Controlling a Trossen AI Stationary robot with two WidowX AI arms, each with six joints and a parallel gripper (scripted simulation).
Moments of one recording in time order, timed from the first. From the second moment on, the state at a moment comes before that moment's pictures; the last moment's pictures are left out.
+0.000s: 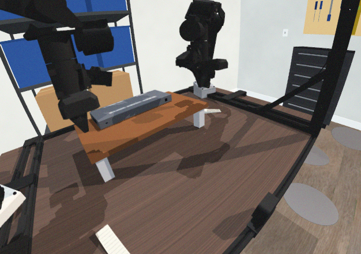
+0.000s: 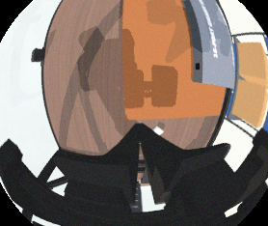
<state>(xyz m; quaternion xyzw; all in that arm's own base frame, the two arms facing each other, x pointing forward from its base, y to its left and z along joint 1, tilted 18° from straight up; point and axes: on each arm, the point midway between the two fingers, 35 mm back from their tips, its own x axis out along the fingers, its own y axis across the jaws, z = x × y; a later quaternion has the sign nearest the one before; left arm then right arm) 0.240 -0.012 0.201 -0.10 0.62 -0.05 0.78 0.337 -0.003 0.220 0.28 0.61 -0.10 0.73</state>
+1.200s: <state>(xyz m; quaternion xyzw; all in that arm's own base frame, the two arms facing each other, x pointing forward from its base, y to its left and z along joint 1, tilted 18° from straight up) 0.239 -0.012 0.201 -0.10 0.62 -0.05 0.78 0.379 -0.011 0.263 0.26 0.49 -0.07 0.83</state>
